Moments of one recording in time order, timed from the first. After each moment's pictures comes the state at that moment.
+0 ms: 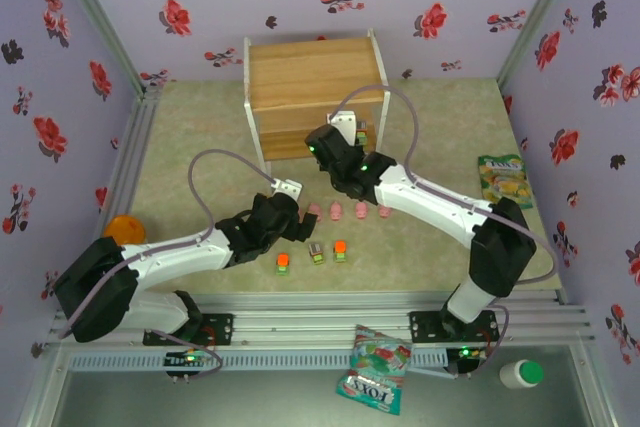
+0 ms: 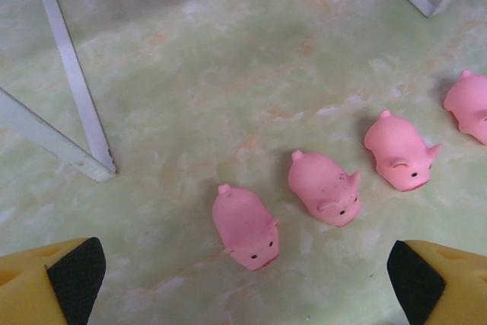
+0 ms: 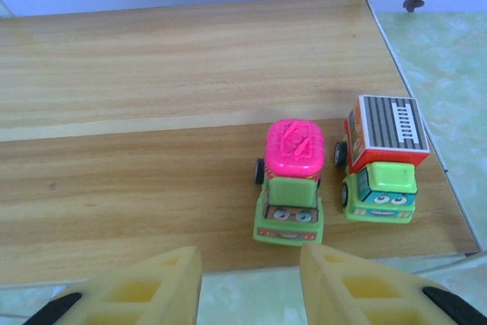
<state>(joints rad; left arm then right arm) -0.97 1.31 0.64 -0.08 -0.43 -0.33 0.89 1.62 1.34 -0.46 0.63 0.55</state>
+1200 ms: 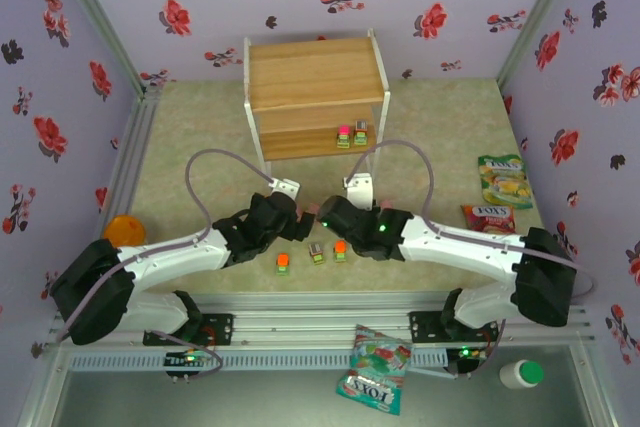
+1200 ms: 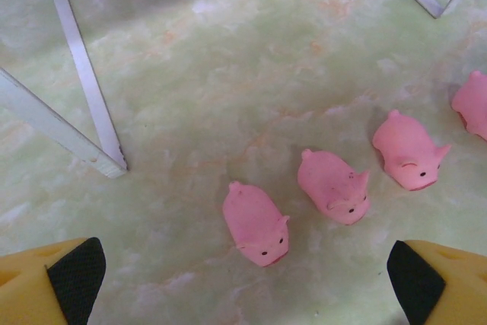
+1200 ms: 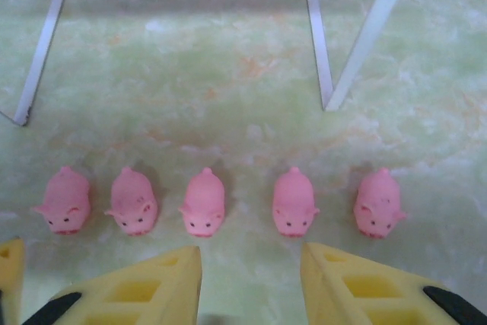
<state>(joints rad) -0.95 1.29 0.64 -0.10 -0.43 -0.33 1.12 1.34 0.91 -0.58 0.68 0.84</state>
